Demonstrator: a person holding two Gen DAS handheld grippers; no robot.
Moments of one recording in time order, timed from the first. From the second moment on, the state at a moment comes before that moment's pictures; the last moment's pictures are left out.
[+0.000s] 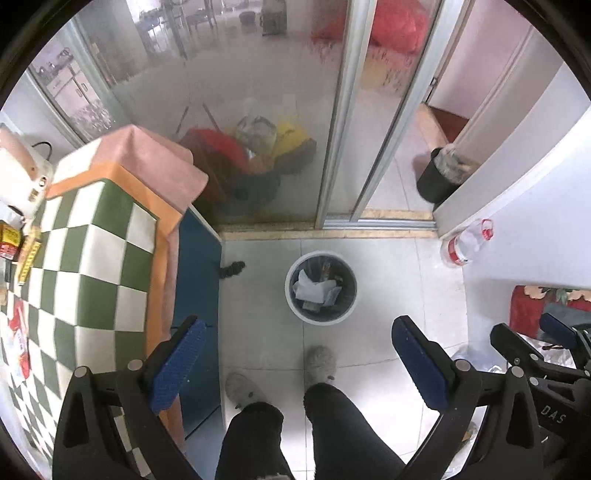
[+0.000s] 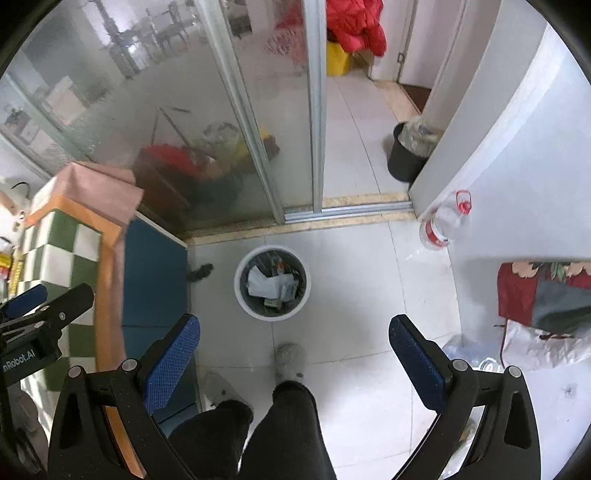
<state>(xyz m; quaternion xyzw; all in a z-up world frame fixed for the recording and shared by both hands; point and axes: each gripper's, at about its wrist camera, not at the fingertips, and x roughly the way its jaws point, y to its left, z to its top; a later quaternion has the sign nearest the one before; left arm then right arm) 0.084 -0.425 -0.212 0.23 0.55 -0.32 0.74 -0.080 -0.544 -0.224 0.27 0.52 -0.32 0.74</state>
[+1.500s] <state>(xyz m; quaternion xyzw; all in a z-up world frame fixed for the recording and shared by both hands) 0.363 0.245 -0.310 -0.23 0.60 0.27 0.72 0.564 -0.117 -0.328 0.16 0.63 0.05 0.76</state>
